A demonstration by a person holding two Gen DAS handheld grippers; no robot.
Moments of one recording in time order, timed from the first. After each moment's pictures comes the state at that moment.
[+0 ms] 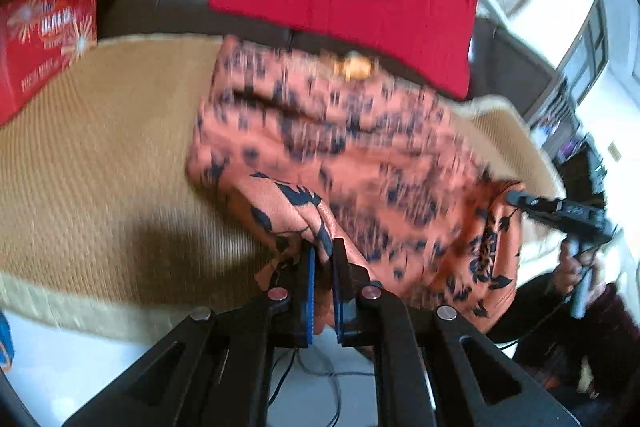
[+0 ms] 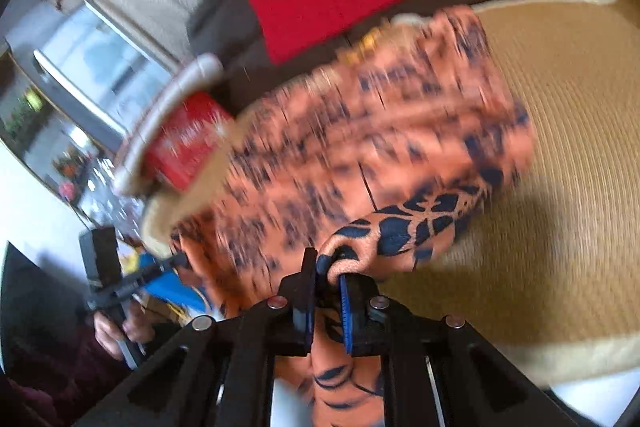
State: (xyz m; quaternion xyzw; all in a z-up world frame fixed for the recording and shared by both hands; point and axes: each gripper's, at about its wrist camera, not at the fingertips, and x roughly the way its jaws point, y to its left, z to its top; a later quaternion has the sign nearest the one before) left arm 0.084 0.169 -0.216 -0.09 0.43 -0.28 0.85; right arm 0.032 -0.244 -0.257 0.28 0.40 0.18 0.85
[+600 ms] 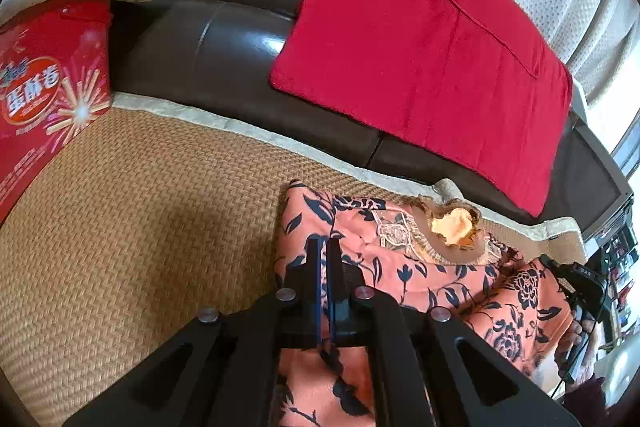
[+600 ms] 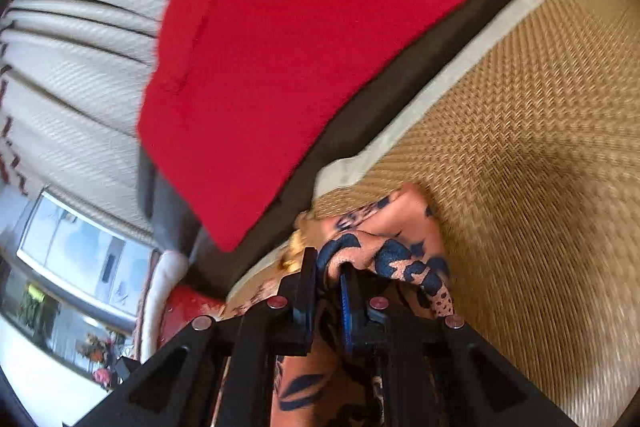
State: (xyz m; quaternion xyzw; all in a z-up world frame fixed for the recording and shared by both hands) left arm 0.300 0.157 -0.206 -0.14 0.41 -0.17 0.89; right arm 0.237 -0.371 -0.290 0.48 0.31 0.04 0.82
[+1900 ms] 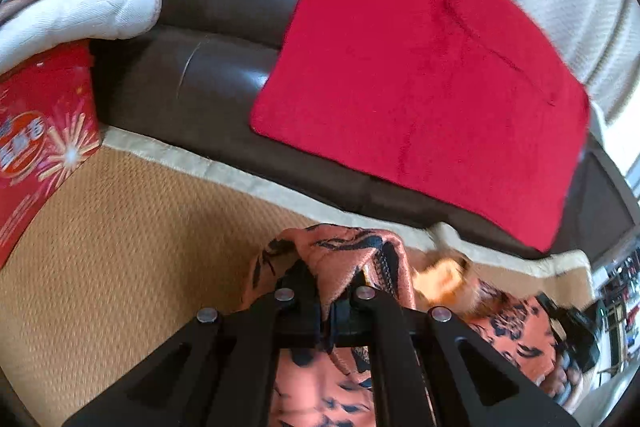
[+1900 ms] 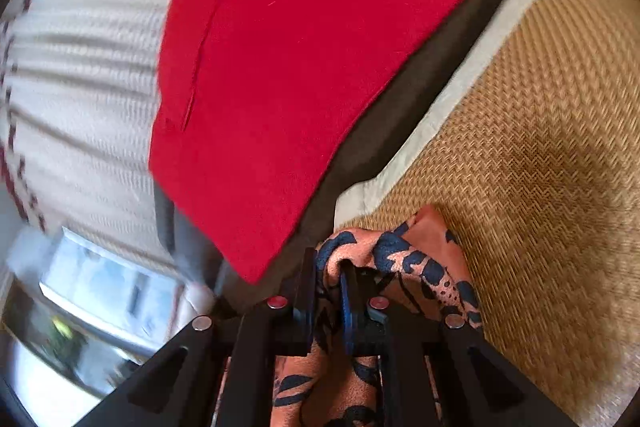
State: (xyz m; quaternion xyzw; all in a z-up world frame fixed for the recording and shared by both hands) left arm 0.364 0.113 -0.165 -0.15 0.42 -0.12 0.89; right arm 0.244 -0.388 -0.300 0.56 0.24 0.05 0.79
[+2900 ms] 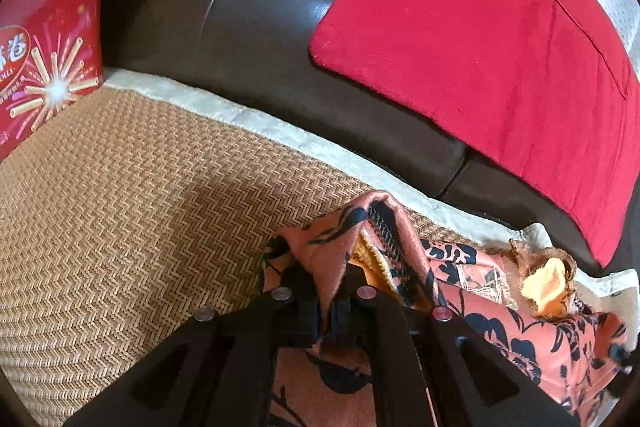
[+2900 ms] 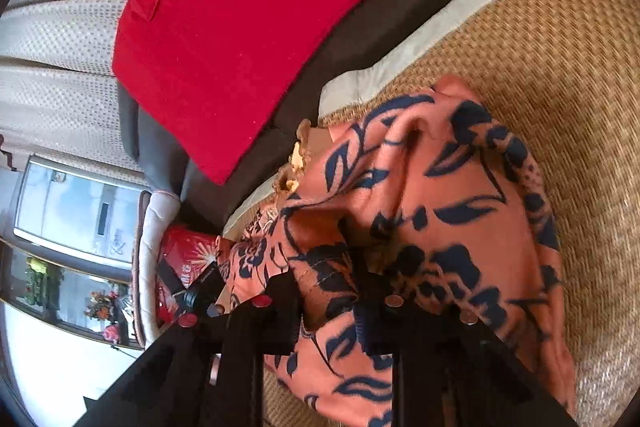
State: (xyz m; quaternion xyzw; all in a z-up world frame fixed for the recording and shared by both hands) left arm 0.383 0.111 -0.285 -0.15 0.41 -0.04 0.90; right arm 0.283 -0.331 -0.295 0.47 0.42 0.12 0.77
